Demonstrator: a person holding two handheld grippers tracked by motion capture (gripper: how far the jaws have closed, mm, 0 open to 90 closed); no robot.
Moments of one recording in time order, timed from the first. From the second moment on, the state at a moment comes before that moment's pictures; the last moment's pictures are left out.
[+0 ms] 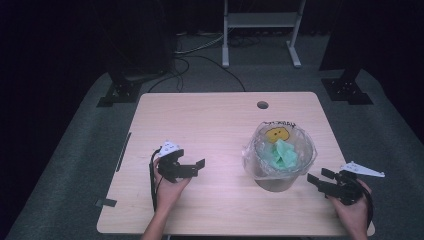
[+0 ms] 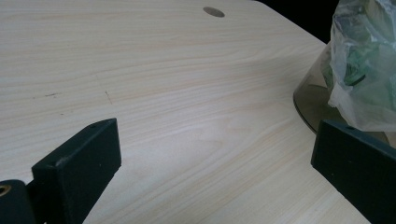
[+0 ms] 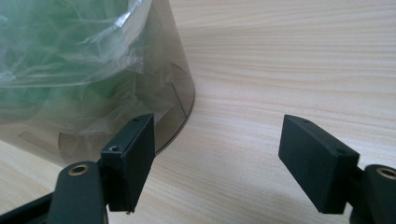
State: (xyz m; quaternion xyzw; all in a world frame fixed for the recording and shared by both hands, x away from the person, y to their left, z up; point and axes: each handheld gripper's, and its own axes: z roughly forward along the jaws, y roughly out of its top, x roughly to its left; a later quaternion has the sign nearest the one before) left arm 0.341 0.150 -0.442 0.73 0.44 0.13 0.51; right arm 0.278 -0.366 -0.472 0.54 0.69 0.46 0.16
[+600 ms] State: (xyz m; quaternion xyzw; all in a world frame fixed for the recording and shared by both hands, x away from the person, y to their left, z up) left arm 0.341 0.152 -0.444 0.73 0.45 0.13 0.50; right arm 0.279 -0.352 -0.463 0.54 0.69 0.45 0.20
